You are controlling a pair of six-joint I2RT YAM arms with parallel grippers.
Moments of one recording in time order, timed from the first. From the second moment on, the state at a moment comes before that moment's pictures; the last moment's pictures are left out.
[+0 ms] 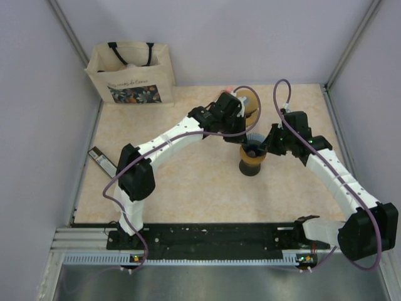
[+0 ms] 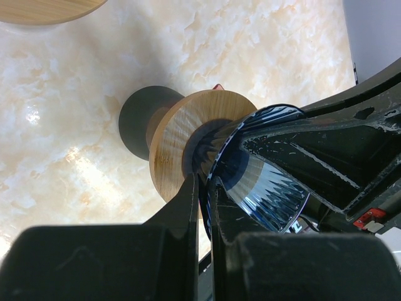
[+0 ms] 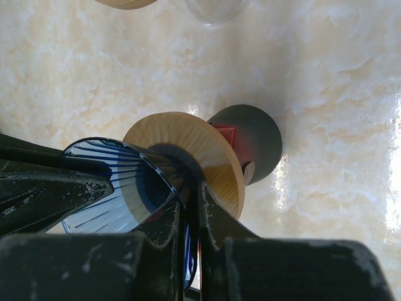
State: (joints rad) left arm -0.82 1.98 1.85 -0.68 0.28 -0.56; right arm 0.27 1.21 0.96 -0.58 -0.15 0.54
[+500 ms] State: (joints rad) left arm -0.81 1.96 1.82 -0.63 0.33 -0.58; right arm 0.27 1.23 1.01 -0.65 -0.16 0.51
